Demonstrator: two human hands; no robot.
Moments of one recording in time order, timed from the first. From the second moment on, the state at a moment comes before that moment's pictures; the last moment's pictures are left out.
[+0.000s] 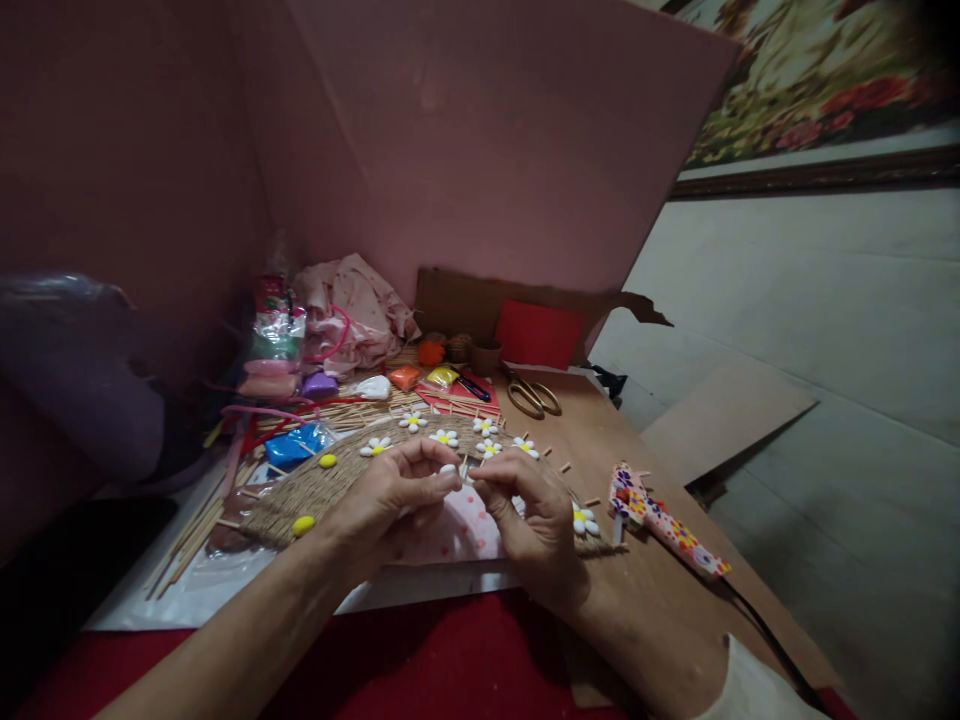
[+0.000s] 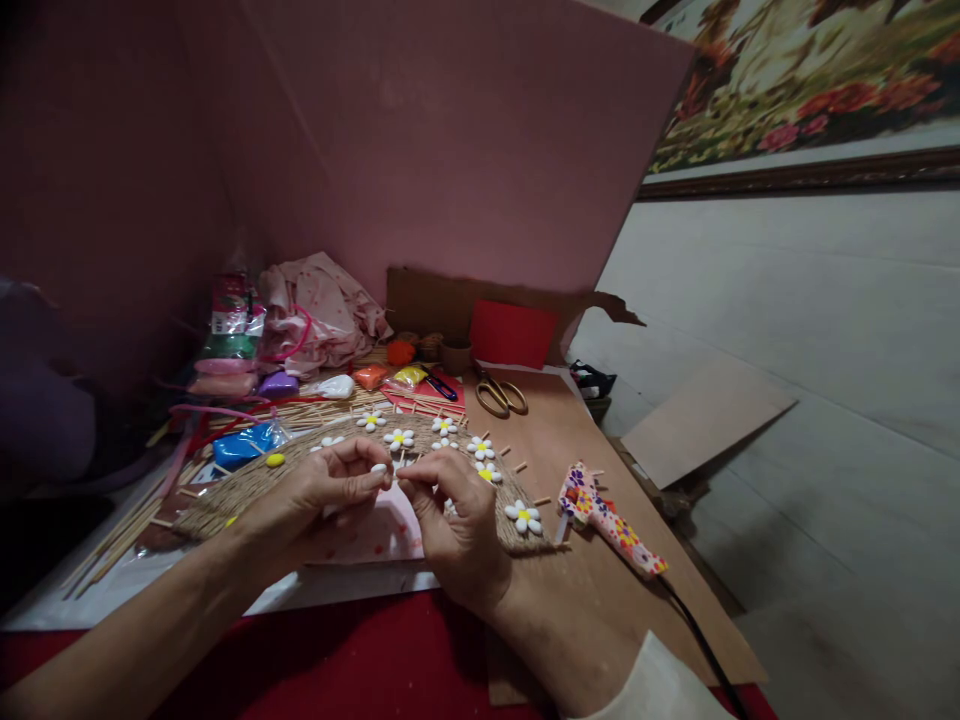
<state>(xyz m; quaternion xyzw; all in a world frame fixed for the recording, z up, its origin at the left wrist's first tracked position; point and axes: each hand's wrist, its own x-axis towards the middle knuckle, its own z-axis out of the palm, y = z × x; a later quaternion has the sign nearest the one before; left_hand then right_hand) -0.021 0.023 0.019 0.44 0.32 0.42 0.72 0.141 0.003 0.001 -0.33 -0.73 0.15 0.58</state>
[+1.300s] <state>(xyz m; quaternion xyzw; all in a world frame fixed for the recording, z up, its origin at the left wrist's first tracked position) -0.020 0.020 0.019 0.51 0.38 0.36 0.68 0.142 0.004 0.002 -0.34 -0.75 0.12 0.56</state>
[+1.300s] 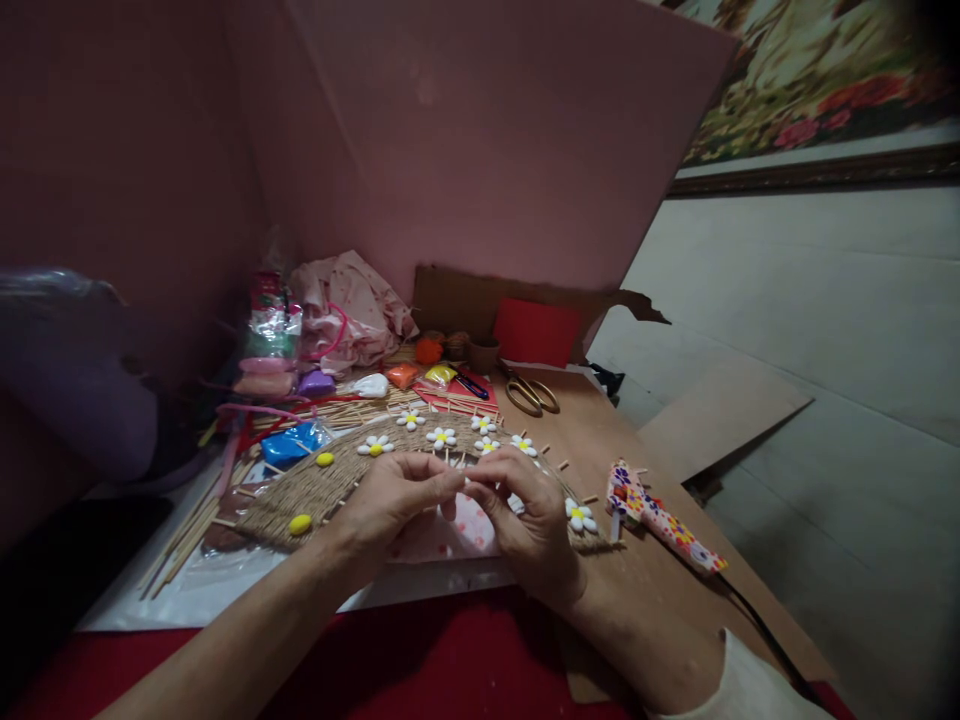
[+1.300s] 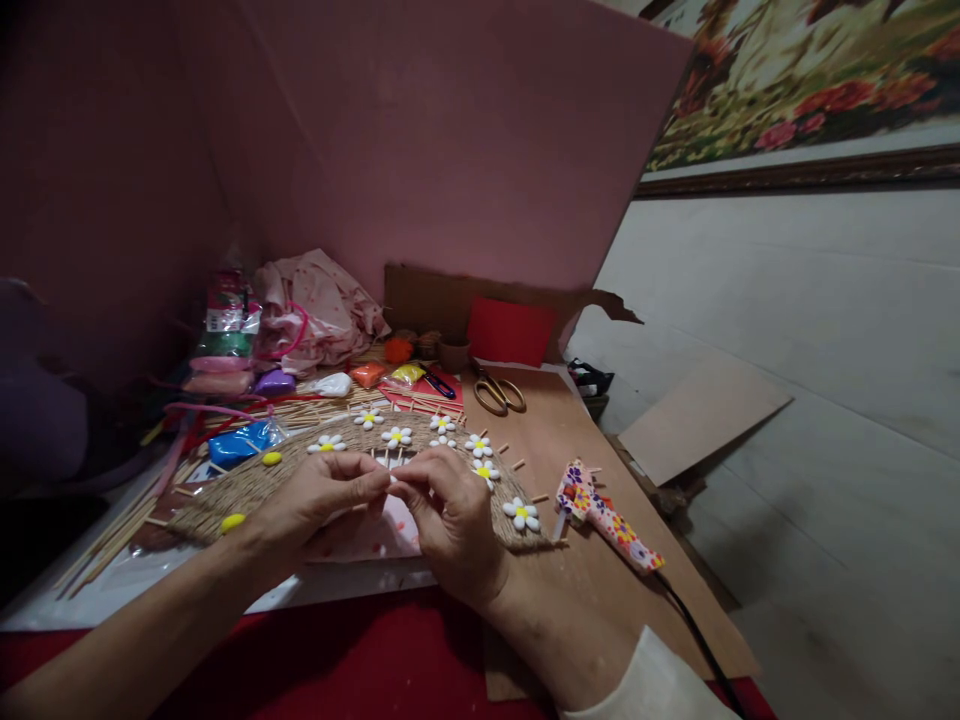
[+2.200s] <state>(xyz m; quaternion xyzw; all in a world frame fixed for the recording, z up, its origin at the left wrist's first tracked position) -0.021 0.021 0.021 0.50 0.39 0.35 0.68 0.142 0.005 0.005 -0.36 -0.75 0.11 0.54</state>
